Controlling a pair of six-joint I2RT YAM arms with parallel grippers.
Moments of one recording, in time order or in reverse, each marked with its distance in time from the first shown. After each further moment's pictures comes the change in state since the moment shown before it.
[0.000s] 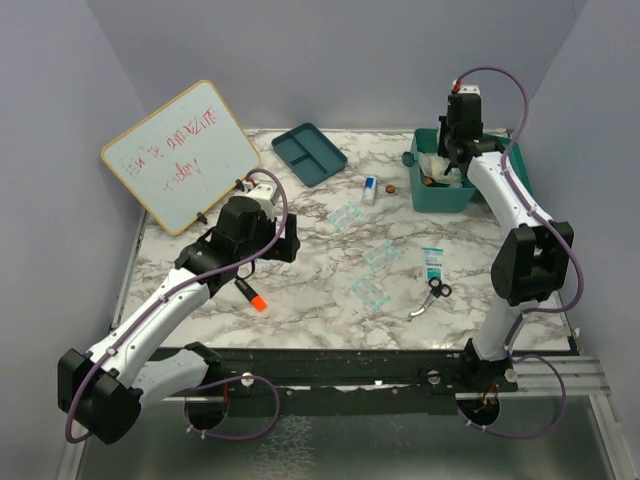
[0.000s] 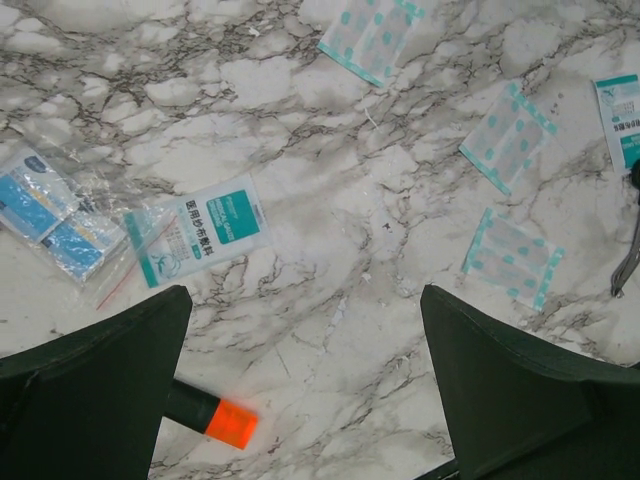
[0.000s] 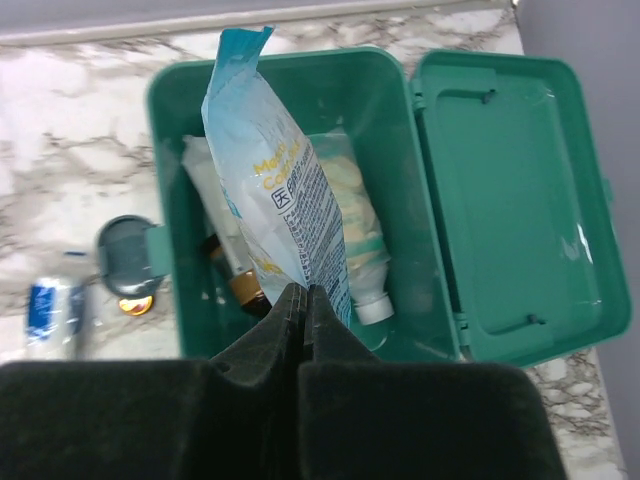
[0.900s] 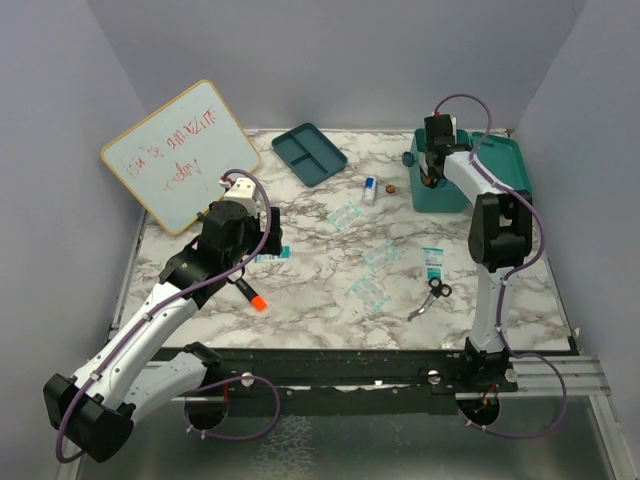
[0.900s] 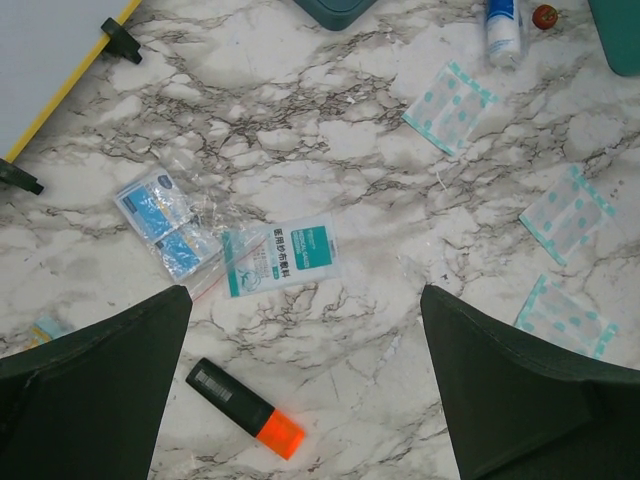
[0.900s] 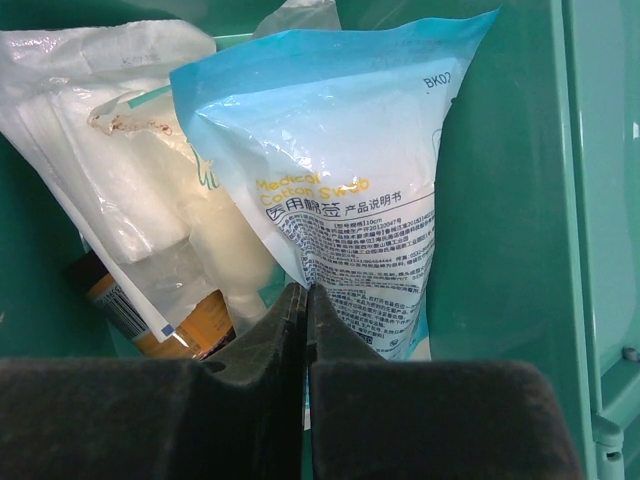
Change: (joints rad) left arm 0.000 -0.125 -0.002 -0.011 -0.226 0.003; right arm -0.021 0.373 0.121 -0.041 0.148 -0.034
